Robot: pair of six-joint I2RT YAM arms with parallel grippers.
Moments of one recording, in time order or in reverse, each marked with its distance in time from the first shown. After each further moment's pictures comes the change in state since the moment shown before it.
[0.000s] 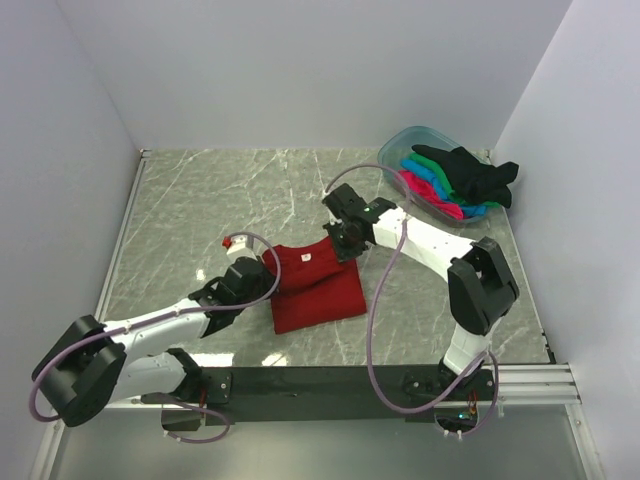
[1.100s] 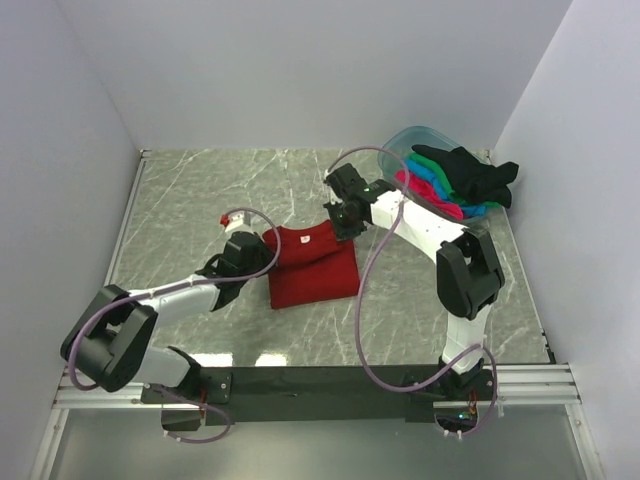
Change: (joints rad) left arm 0.182 0.224 0.119 0.150 0.100 0.076; right arm -0.080 0.130 0.188 -0.006 -0.016 -0.038
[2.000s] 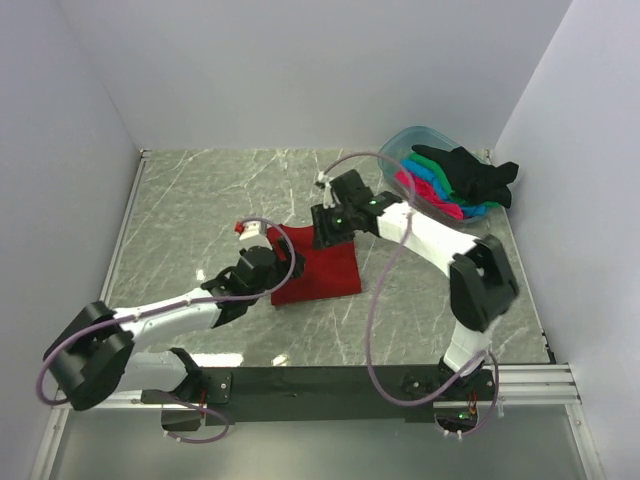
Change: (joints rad) left arm -0.231 -0.134 0.017 -0.057 -0.192 -0.018; right arm 0.019 -0.135 -0.149 0.216 -0.248 0.053
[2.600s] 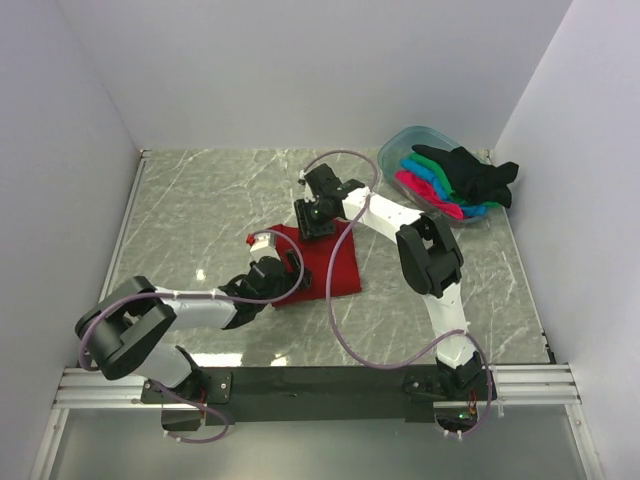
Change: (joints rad) left arm -0.027 0.231 -0.077 0.217 0.063 -0.063; right arm 0.003 0.449 0.378 -0.068 0.029 0.013
